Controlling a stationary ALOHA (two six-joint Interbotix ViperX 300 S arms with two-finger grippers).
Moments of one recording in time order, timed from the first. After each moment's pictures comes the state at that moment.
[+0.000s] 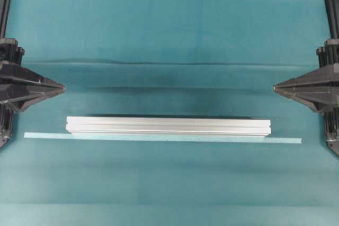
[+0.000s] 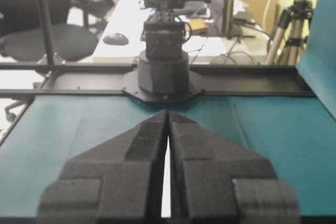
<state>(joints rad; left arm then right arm) 0.00 -0.96 1.17 0.00 -0.29 0.00 0.00 -0.96 1.16 0.00 -0.29 0.00</state>
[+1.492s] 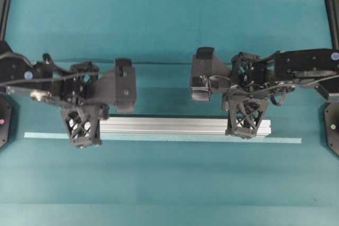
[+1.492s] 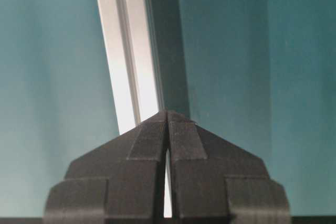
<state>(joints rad) 0.00 -0.19 0.58 0.02 0.83 -0.10 -0.05 -0.13 0.49 0.02 0.89 0.05</state>
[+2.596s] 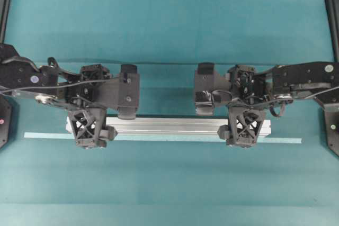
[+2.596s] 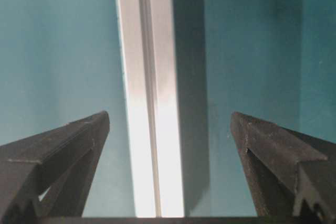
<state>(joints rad) 0.00 -0.15 0.60 0.02 0.69 -0.03 -0.02 -0.10 0.60 0.05 0.73 0.01</state>
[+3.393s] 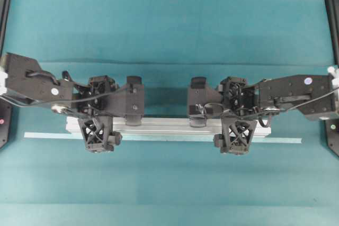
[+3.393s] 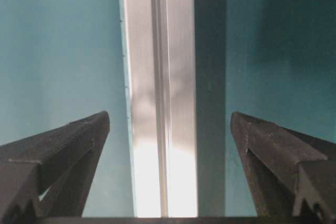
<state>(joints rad) 0.00 0.00 0.68 0.02 0.48 -0.04 0.00 0.01 0.64 0.05 0.58 0.02</state>
